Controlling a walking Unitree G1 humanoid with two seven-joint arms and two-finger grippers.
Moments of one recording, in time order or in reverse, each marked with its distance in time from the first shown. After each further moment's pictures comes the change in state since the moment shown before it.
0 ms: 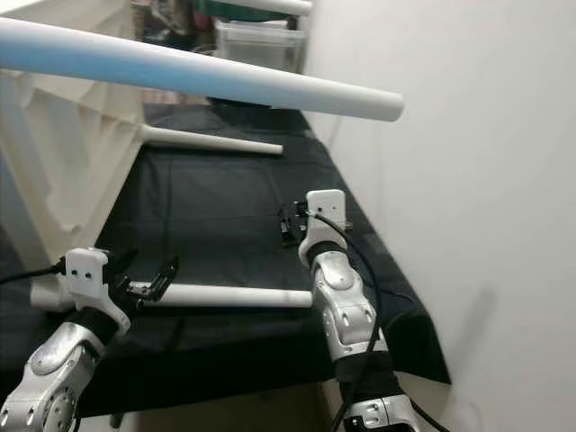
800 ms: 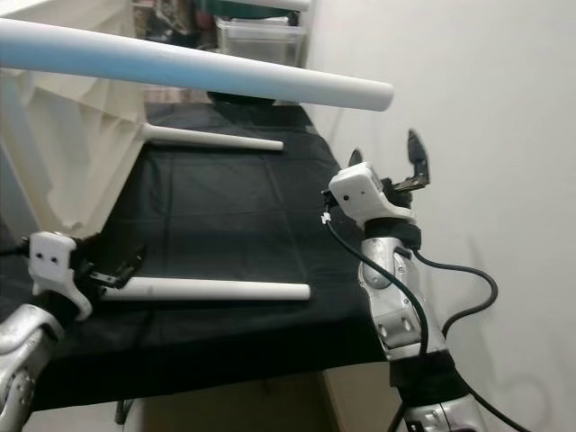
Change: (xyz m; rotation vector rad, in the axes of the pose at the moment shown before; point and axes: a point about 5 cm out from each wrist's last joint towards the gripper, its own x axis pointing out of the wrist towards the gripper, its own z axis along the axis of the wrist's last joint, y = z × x) left arm 0.007 0.053 0.024 0.154 -0.001 0.040; right arm -0.039 -0.054 0.066 -0.786 -0.561 -0.433
